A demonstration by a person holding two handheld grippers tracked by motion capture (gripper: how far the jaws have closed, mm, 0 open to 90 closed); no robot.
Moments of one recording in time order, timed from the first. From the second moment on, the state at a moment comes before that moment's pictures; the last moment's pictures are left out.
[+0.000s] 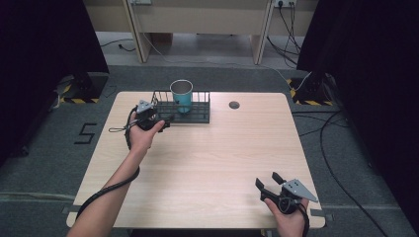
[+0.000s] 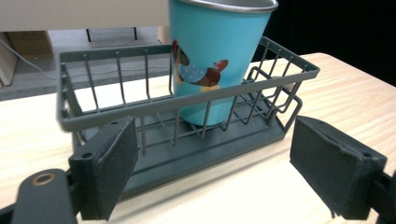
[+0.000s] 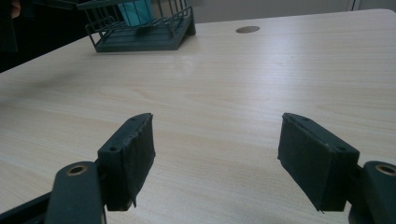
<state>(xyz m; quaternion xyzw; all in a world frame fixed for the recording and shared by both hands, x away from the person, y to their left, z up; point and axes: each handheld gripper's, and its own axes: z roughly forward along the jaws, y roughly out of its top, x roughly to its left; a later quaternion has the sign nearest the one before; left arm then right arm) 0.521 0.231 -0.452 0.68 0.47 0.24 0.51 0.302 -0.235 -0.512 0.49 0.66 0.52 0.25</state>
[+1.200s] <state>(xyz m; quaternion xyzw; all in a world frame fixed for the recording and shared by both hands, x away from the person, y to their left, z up) 0.450 0.261 -0.449 0.68 0.43 0.26 0.53 0.302 -0.235 -0.512 0.49 0.65 0.52 0.26</state>
